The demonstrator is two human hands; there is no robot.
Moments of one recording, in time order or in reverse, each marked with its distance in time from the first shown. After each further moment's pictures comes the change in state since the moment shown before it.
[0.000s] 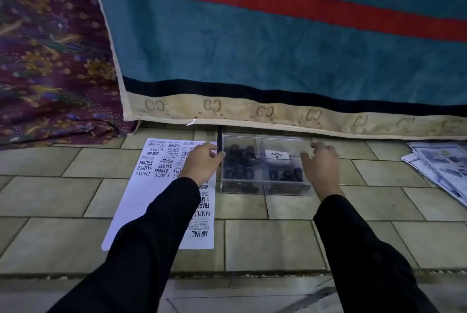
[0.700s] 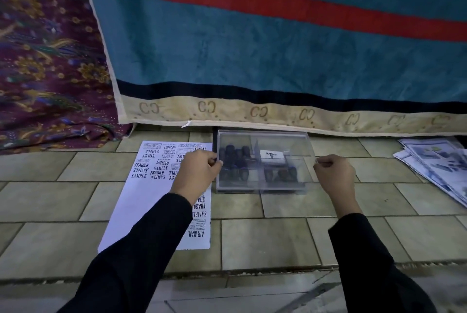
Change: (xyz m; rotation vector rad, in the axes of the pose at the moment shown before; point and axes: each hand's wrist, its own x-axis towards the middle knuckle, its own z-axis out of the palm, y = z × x) left_hand -0.036 0.019 -0.007 0.245 0.073 0.160; right_hand -0.016 0.026 -0.032 0.178 0.046 0.126
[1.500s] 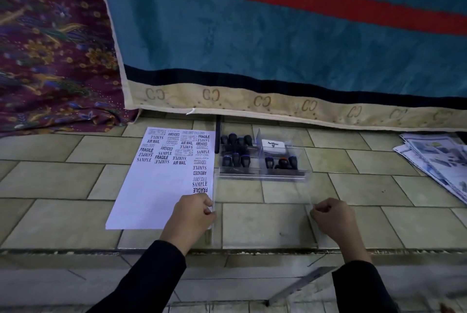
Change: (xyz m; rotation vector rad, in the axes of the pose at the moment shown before) left_hand -0.105 -0.042 0.027 -0.055 -0.218 -0.206; right_hand -0.080 0.072 -0.008 -0.151 -0.279 0.092
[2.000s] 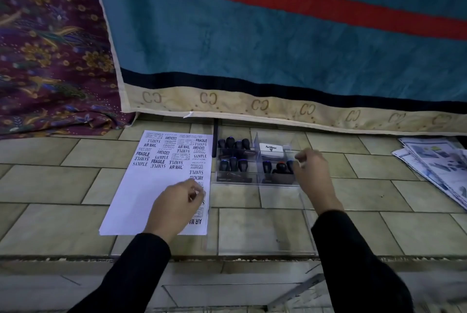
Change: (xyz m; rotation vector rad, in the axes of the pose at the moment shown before) left_hand 0.021 -0.010 -0.021 0.056 0.177 0.125; right_hand 0.054 -0.086 0.000 -0.024 0.166 -0.361
